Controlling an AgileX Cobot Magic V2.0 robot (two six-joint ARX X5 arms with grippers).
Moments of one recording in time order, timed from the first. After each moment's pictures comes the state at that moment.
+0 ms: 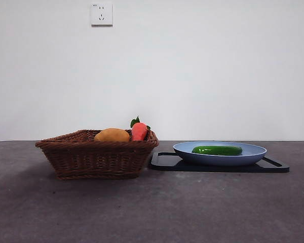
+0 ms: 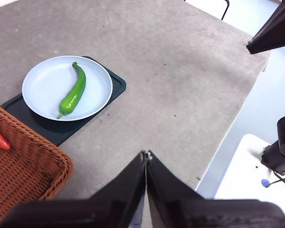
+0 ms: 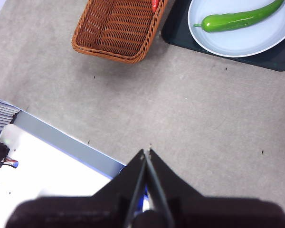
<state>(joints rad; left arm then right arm) -0.91 1.11 1.34 -0.77 0.08 -0.10 0.30 0.95 1.41 -1.36 -0.36 0.05</state>
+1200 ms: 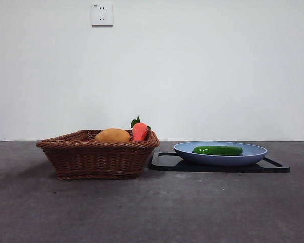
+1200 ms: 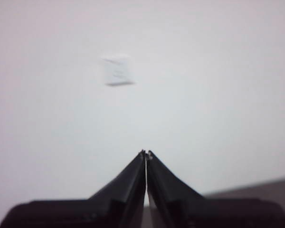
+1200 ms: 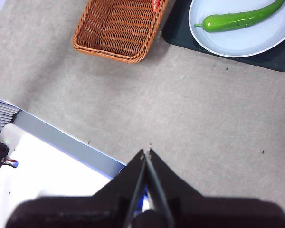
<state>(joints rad) -0.22 0.61 0.94 -0.07 -0.10 0.11 0.30 0.95 1.41 -1.36 -0.36 0.05</state>
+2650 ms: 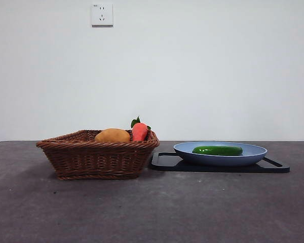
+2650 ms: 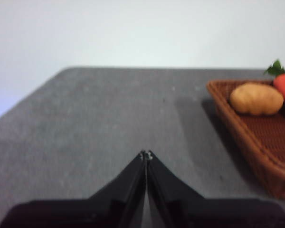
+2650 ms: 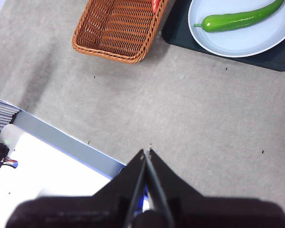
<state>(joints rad) -0.03 0.03 0.02 -0.10 -0.10 -0.04 0.30 0.95 1.41 -1.36 -0.36 0.05</state>
